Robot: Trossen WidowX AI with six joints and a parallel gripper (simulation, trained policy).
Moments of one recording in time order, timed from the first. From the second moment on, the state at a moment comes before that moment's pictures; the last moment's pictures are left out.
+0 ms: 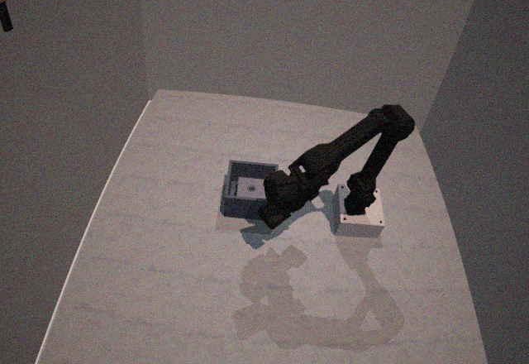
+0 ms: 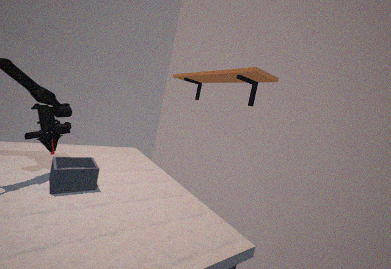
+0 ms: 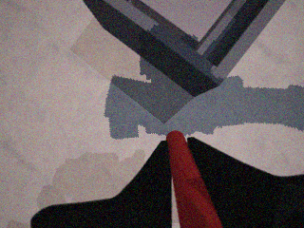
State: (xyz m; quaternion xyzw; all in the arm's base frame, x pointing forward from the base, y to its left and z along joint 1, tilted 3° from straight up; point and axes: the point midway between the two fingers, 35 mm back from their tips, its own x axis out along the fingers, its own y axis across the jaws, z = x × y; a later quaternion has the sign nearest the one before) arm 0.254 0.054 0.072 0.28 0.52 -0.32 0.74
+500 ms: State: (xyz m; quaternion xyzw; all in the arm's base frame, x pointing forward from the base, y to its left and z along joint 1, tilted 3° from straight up) arm 0.285 0.002 0.096 0.28 0.50 -0.35 0.74
